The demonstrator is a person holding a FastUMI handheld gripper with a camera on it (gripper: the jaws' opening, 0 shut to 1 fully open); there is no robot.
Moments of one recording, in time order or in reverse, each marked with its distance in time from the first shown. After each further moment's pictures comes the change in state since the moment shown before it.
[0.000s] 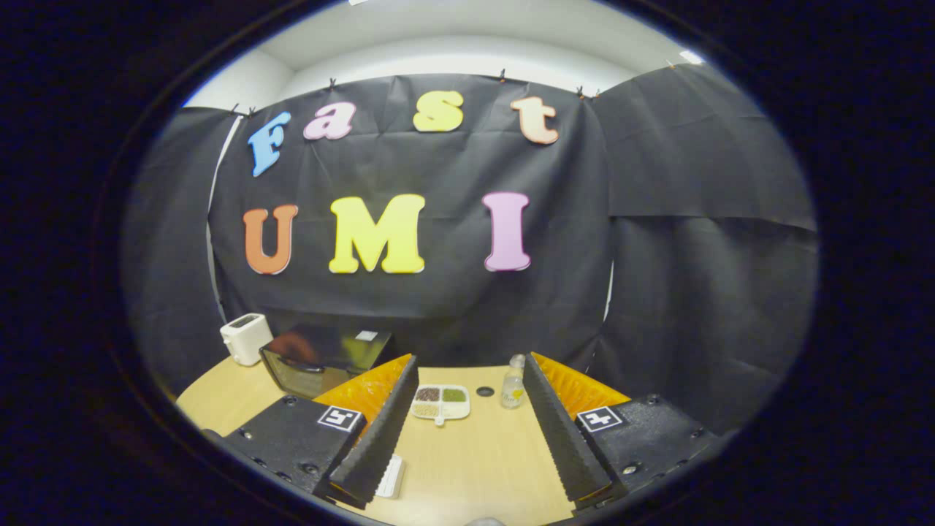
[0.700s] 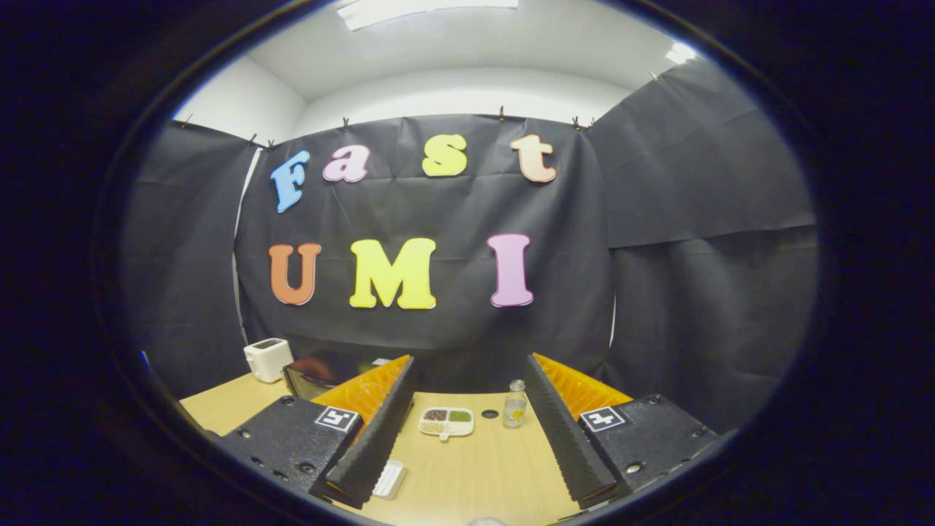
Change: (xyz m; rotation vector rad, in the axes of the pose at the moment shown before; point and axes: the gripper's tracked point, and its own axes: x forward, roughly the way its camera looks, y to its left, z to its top) arm -0.055 -0.019 0.003 -0.002 -0.095 0.090
